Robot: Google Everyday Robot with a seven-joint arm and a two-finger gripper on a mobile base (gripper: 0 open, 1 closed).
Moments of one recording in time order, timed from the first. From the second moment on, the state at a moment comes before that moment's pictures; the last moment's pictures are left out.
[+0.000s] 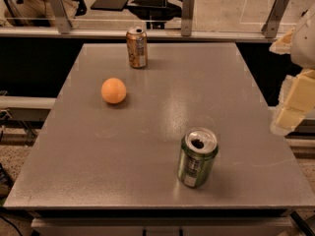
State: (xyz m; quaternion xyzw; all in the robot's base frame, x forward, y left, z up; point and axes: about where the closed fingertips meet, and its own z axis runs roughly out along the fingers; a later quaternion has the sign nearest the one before) arm 0.438 -0.217 0.976 -0.60 0.78 -0.03 0.16
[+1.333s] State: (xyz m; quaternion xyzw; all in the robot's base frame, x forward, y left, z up) arm 0.517 -0.152 0.992 -0.64 0.75 -0.01 0.20
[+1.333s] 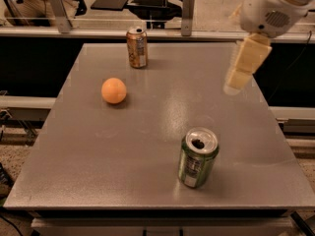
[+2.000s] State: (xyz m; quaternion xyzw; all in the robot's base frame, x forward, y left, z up) arm 0.566 -0.041 0.949 -0.65 0.73 0.04 0.19
